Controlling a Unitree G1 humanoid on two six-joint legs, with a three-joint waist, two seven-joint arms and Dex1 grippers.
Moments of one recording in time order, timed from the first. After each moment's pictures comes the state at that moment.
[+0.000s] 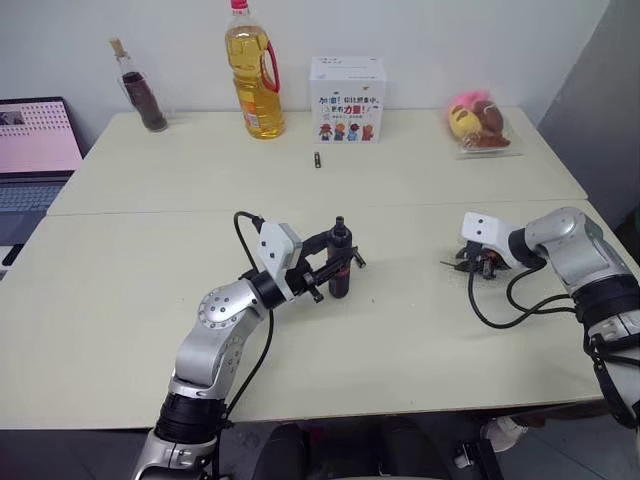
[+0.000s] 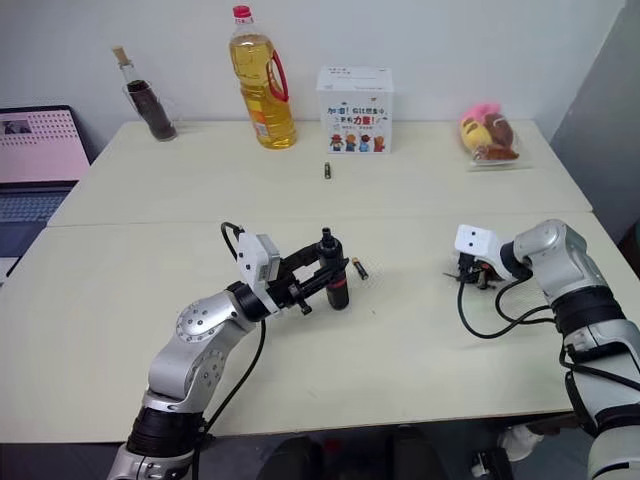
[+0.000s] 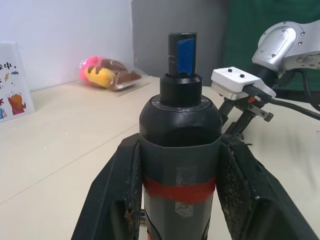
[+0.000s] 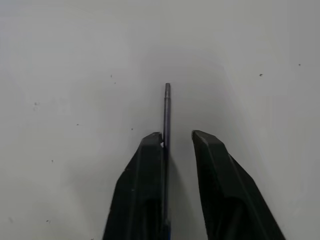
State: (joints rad) left arm -0.27 0.29 -0.08 -0.22 -0.36 0.23 -0.70; right arm -0.84 -0.78 0.37 0.63 -0.18 0.17 1.22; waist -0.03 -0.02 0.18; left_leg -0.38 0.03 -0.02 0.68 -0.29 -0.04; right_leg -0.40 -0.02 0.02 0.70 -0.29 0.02
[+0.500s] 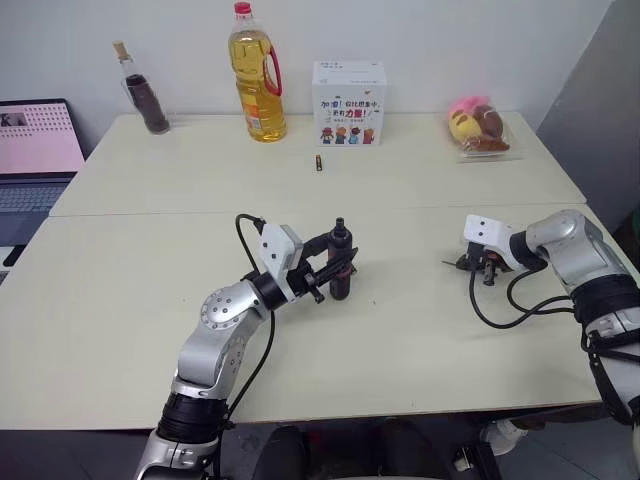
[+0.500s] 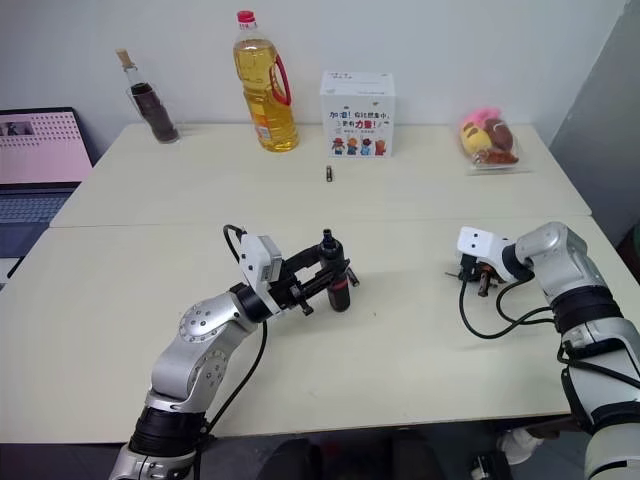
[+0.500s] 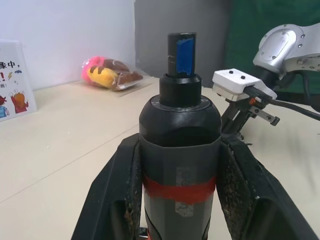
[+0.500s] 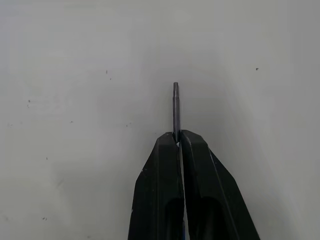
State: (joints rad) left arm -0.26 0.29 -0.08 -0.20 -0.36 0.22 -0.70; right arm -0.81 -0.77 0.31 0.64 -0.14 0.15 1.22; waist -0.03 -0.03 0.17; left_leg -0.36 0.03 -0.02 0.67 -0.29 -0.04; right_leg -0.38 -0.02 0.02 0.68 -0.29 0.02
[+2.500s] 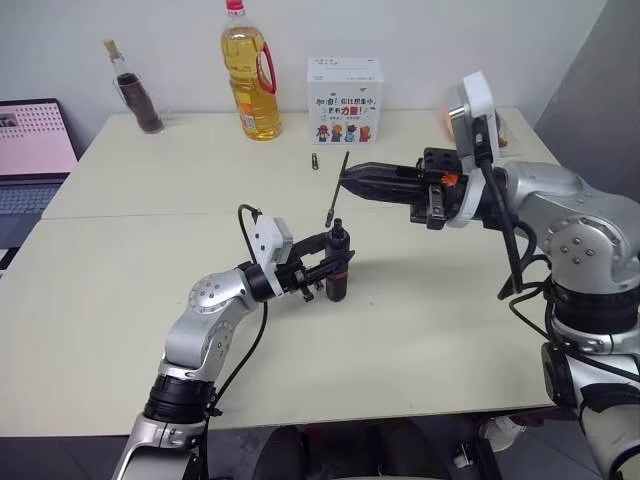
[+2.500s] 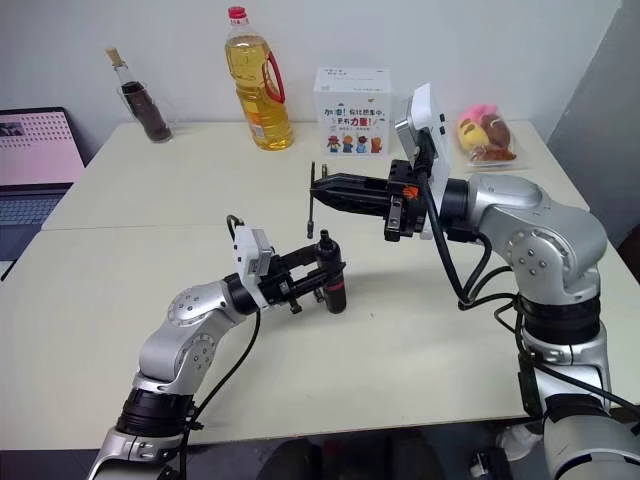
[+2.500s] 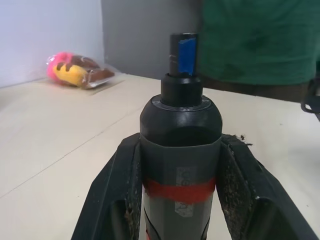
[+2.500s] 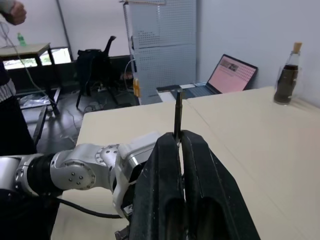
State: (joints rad) left arm -0.35 0.38 -0.08 -0.10 -0.45 0.23 -0.90; right arm -0.90 -0.52 0.03 -0.22 0.78 0.85 0.92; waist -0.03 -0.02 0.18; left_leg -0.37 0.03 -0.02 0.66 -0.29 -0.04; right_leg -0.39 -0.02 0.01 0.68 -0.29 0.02
